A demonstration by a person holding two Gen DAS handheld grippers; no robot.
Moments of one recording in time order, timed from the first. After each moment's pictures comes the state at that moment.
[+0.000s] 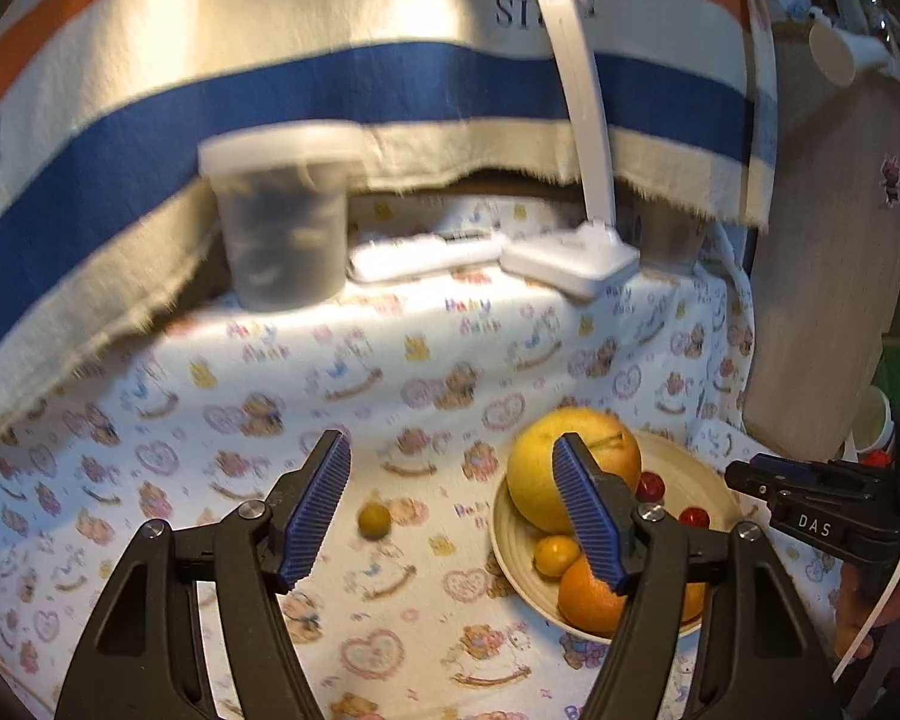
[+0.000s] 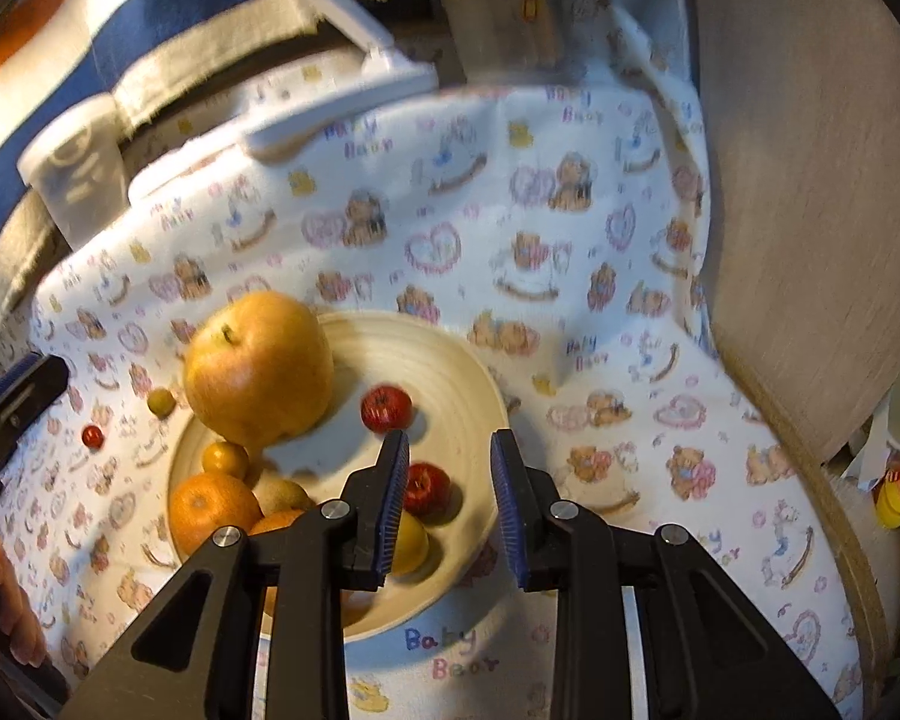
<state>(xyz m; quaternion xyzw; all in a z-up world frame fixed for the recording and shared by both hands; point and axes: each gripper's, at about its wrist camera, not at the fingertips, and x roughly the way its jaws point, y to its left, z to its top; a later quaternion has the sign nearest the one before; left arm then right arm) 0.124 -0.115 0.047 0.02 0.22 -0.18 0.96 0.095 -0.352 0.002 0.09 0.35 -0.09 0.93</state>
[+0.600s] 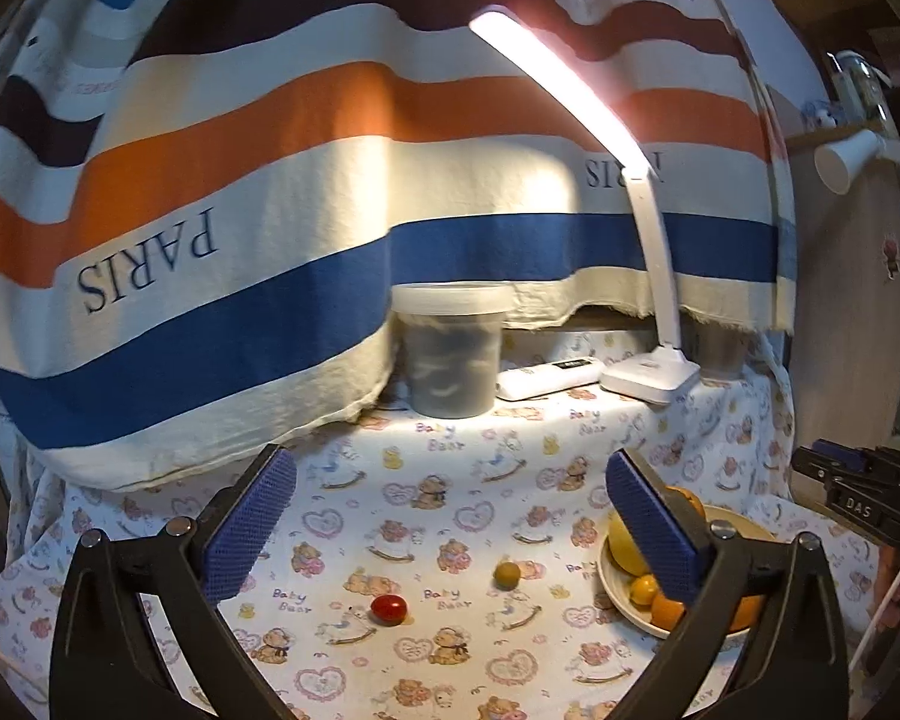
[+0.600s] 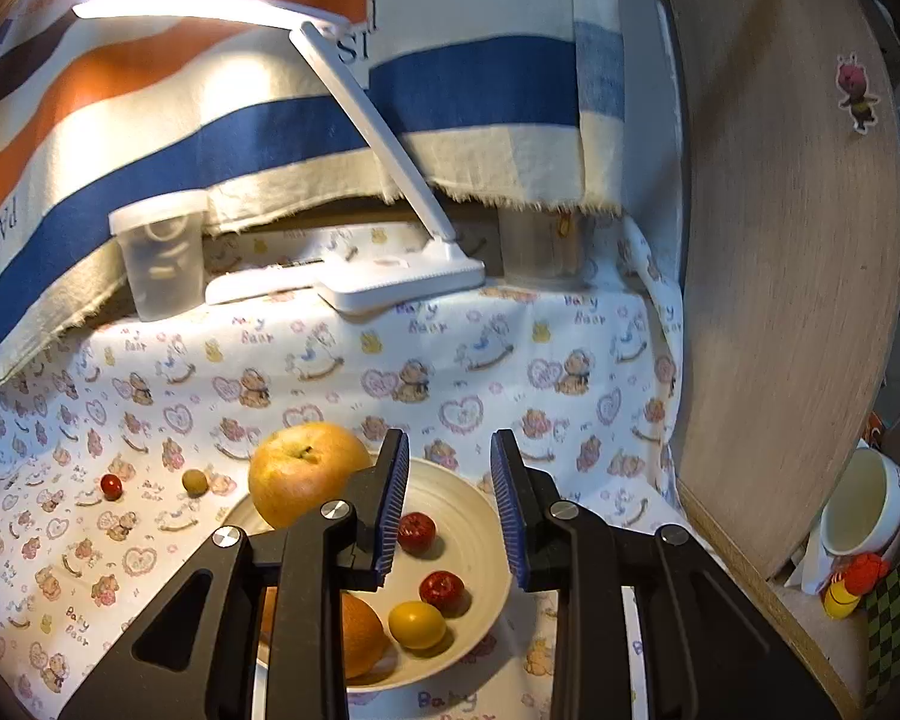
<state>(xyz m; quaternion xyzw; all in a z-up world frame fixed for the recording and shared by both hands) 0.064 -0.031 0.068 0.00 0.08 -0.10 0.99 0.057 -0.318 0.042 0.01 0.18 -0.09 0.98</state>
